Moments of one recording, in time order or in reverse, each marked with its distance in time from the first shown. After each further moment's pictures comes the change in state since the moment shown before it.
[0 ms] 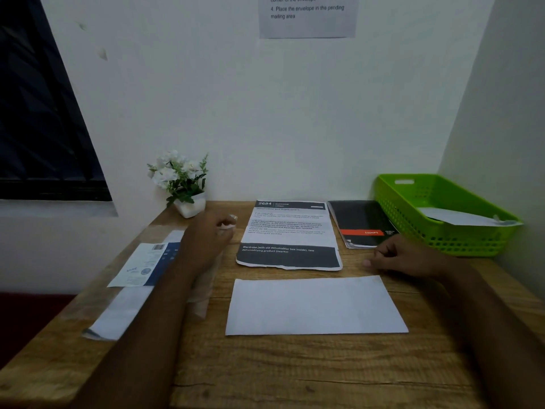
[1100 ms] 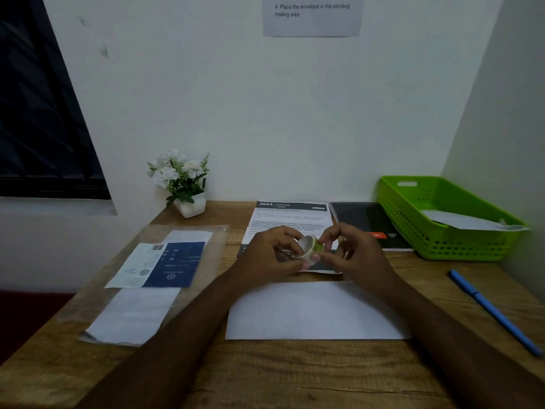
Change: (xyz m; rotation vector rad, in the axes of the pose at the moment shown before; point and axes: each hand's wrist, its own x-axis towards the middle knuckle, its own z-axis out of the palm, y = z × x) left_hand -0.027 0.074 0.046 -0.554 -0.326 0.197; right_hand 0.018 -0.067 0.069 0.334 0.466 -0.429
